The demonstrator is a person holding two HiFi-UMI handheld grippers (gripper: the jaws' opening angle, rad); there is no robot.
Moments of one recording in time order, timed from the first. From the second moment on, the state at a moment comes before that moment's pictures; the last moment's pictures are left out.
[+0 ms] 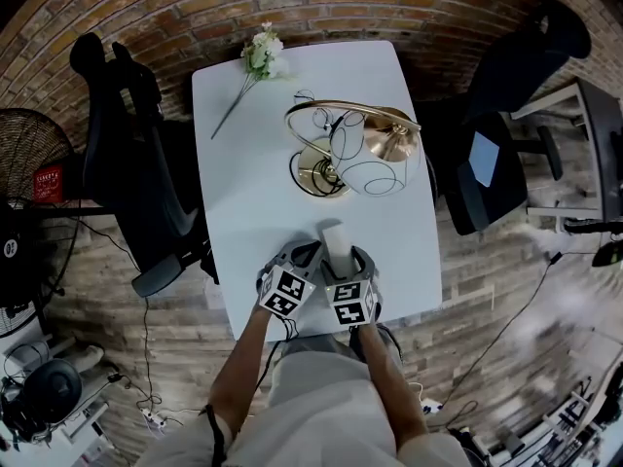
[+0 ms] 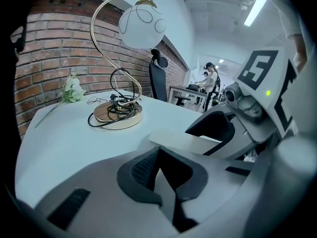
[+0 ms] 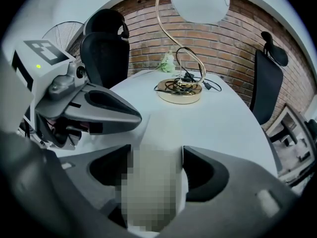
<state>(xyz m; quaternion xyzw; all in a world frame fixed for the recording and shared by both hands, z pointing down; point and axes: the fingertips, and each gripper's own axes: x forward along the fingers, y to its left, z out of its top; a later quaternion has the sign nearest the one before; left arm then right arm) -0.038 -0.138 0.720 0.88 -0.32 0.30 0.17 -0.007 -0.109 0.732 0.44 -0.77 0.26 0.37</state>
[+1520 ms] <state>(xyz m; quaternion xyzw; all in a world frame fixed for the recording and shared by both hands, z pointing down) -0.028 -0.138 0.727 0.88 -0.30 0.32 0.17 -0.002 -0.105 0.713 0.43 -0.80 0.26 0.34</state>
